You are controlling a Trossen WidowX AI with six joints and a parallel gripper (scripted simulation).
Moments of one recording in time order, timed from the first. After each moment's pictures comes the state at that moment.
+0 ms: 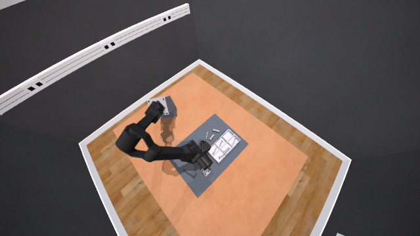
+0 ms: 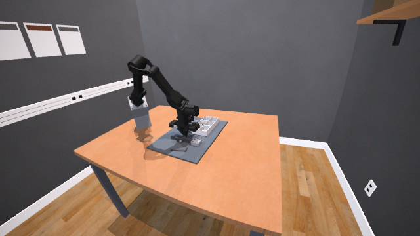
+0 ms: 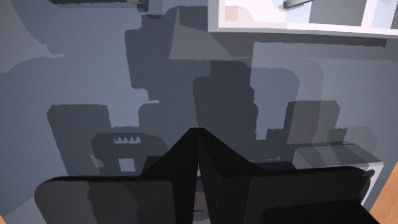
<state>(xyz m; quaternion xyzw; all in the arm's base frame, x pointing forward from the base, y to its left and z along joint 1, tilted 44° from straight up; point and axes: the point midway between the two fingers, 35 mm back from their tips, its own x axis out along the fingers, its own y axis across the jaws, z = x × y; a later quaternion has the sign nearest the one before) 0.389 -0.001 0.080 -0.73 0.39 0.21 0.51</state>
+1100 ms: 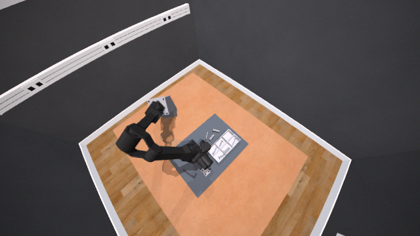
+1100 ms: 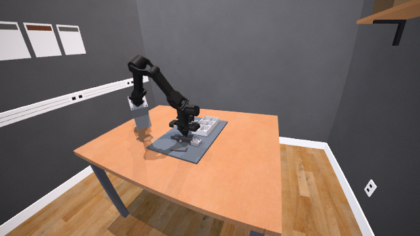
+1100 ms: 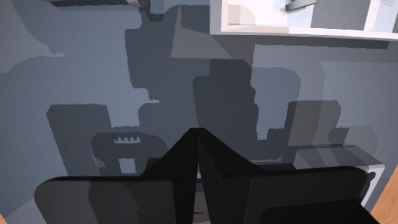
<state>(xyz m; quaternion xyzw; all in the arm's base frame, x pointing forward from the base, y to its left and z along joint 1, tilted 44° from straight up) 0.388 0.000 0.079 -0.73 0.40 0.21 0.51</state>
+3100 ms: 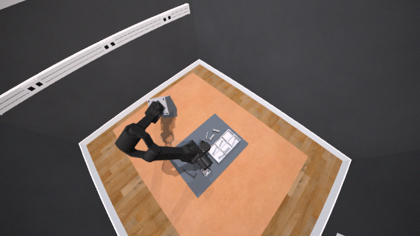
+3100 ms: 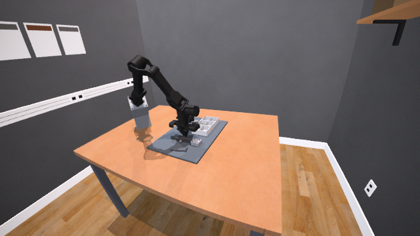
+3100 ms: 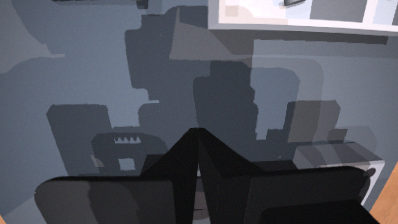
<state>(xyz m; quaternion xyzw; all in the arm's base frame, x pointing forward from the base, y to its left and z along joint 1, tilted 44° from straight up) 0.388 -0.002 0.080 -0.73 0.39 0.21 0.51</state>
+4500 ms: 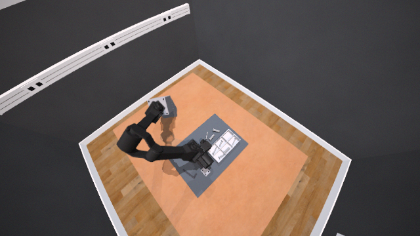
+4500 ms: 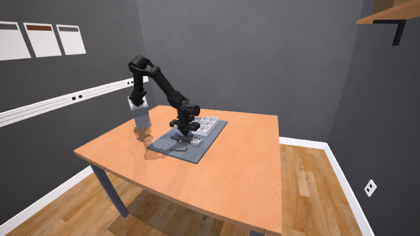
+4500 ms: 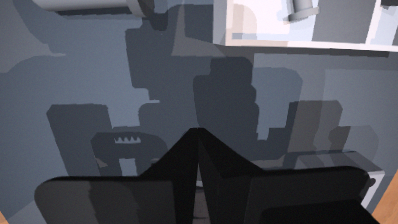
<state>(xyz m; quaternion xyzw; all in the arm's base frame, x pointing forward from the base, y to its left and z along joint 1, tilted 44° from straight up) 0.388 0.004 0.076 -0.73 0.40 0.21 0.51</state>
